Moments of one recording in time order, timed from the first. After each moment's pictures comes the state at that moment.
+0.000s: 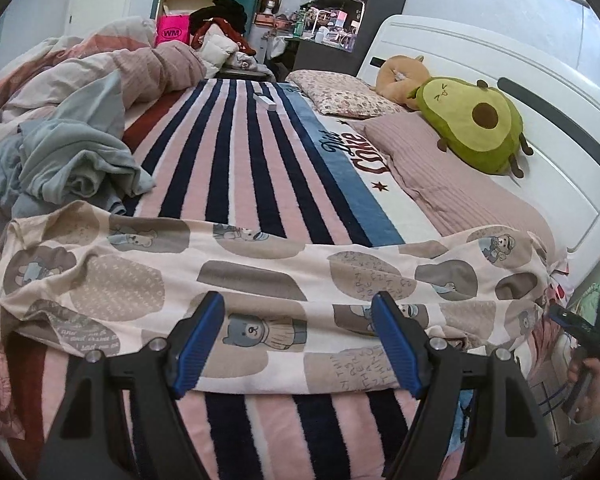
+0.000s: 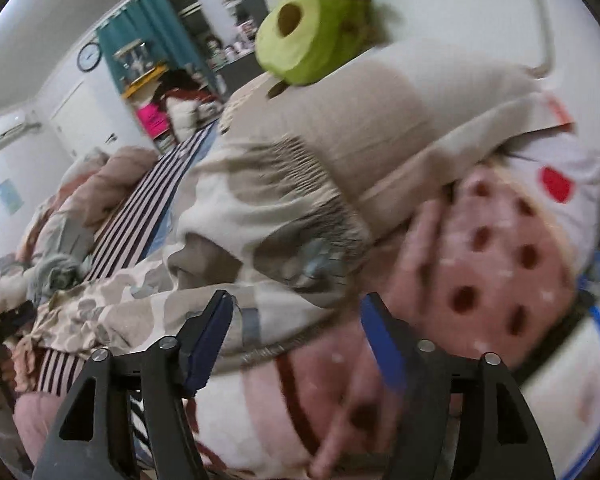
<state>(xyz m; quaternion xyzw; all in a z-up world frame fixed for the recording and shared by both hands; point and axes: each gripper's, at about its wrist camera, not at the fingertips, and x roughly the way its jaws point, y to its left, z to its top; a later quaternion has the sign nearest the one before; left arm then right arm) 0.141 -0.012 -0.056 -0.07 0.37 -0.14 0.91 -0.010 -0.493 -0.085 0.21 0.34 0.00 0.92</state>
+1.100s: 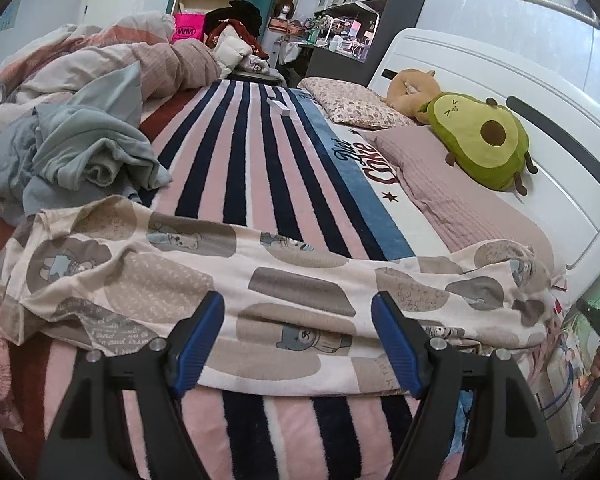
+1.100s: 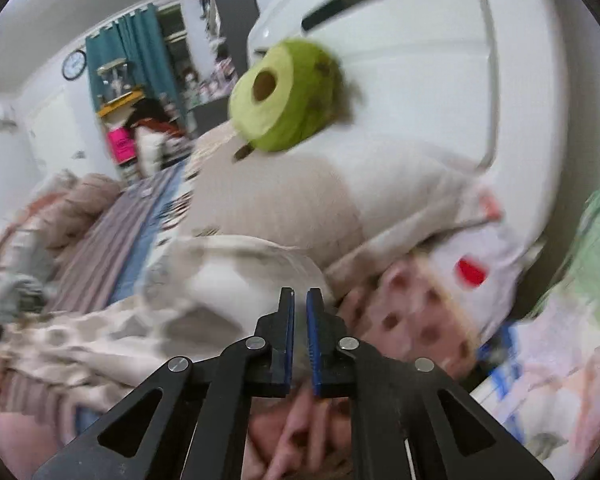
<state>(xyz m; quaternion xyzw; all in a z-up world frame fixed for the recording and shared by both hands) 0.139 0.016 -0.061 -0.10 0.37 -0.14 0.92 -0.040 -0.511 -0.017 0.17 0.29 -0.08 0.94</state>
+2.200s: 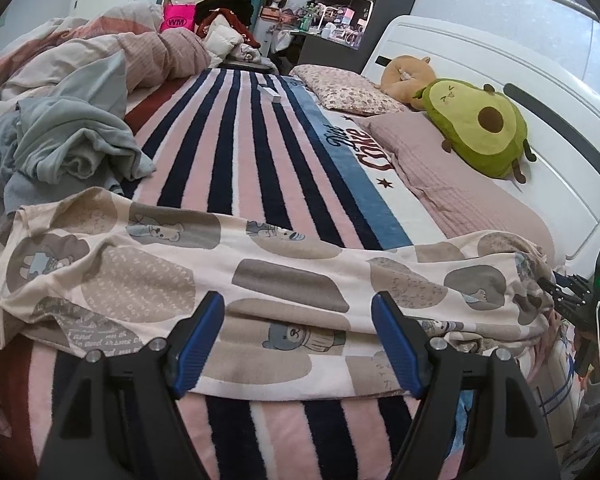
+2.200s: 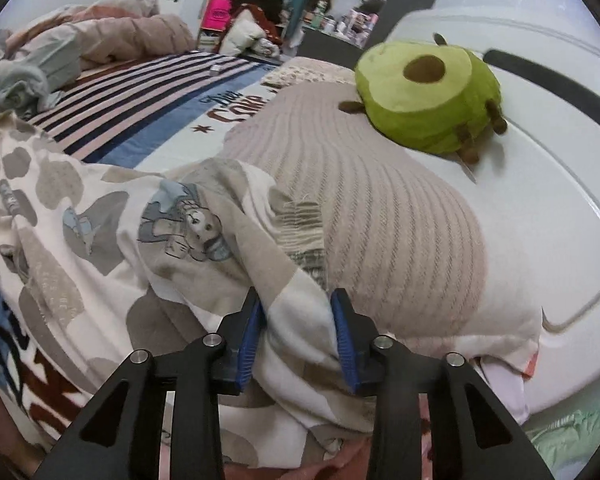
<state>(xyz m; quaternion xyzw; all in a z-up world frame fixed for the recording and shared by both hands) 0.148 -0.001 -0.070 -0.09 0.38 -0.15 0.91 0.064 -0.419 -0.051 -0.17 0.38 -0.02 0.91</state>
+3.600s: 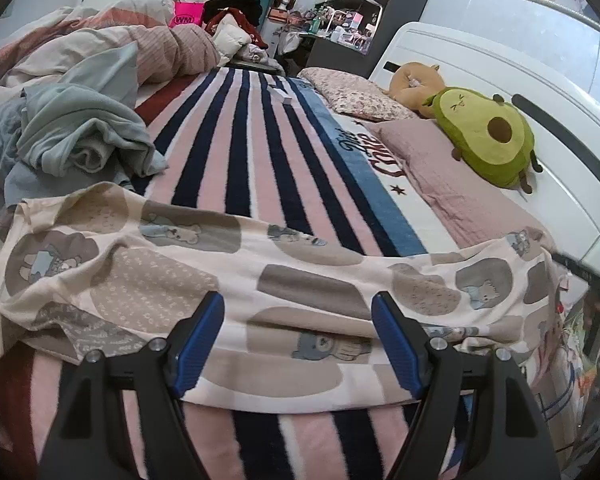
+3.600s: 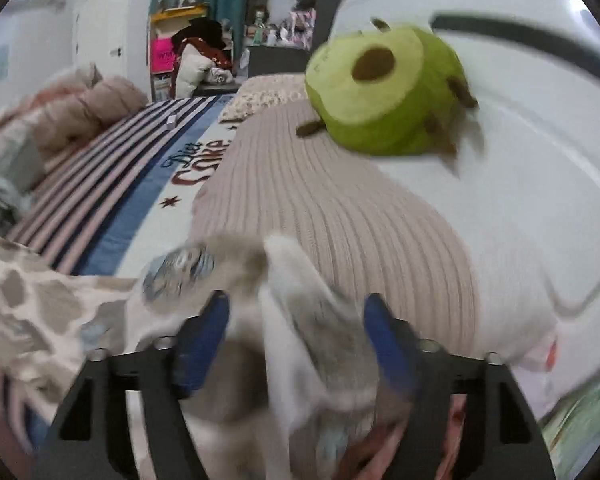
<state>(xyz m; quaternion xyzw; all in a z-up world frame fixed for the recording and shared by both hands) 0.161 0.018 -0.082 -0.11 0.38 -0.15 0.91 0.099 -0.454 -0.004 -0.01 0.37 -0.05 0.93</state>
